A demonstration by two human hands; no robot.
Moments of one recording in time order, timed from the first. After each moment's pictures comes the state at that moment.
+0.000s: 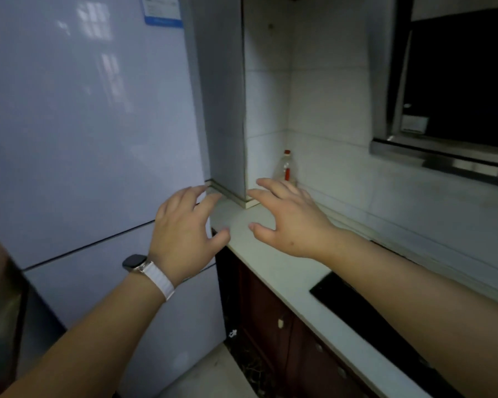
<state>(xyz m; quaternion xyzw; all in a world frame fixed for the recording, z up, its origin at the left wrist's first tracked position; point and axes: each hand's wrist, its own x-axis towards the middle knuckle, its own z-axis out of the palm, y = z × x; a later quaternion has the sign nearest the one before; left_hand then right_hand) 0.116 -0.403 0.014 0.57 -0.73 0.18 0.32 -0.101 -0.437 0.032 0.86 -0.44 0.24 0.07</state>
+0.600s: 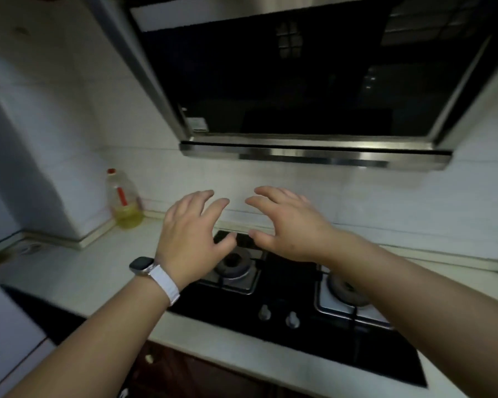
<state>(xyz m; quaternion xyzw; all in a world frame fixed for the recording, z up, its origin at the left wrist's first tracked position) -0.236 -0.399 0.008 0.33 -0.89 0.09 0.31 -0.422 -0.302 0.030 0.70 -0.69 0.17 0.10</state>
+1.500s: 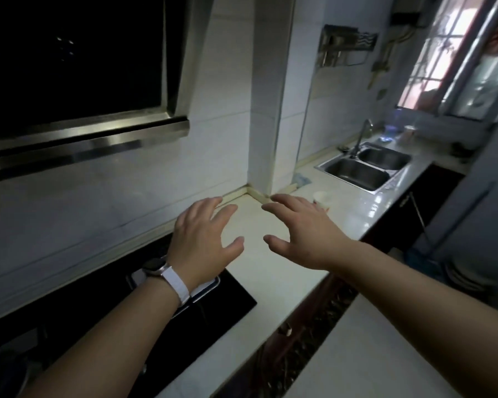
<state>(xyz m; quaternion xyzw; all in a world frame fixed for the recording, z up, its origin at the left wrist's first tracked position) -0.526 -0.281 -0.060 -0.14 -0.95 -0.16 0.23 -0.528 -0.062 -0.025 0.23 -0.97 0.08 0.10</state>
